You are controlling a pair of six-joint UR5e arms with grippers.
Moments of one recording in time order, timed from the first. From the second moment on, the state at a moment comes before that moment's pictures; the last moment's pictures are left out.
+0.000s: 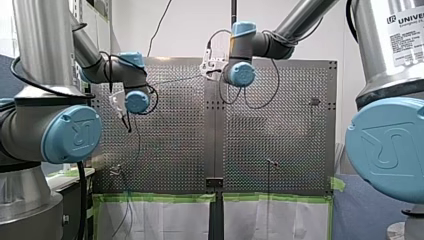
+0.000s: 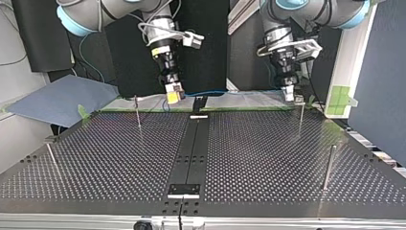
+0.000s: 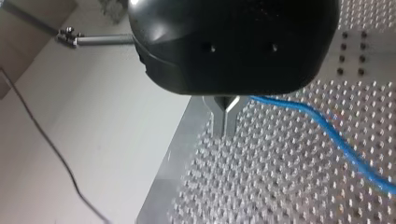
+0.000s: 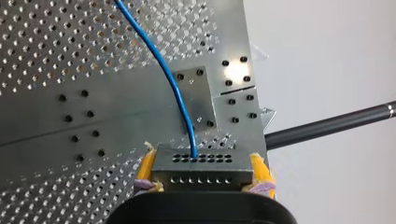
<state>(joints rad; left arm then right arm) -0.24 -1.45 -2.32 -2.19 -2.00 -1.82 2.38 -1.36 1.73 -0.59 1.73 1.71</state>
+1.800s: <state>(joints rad) 0.05 -1.40 -2.02 -2.38 -1.90 -1.94 2.43 -1.31 1.49 -0.52 1.69 1.68</state>
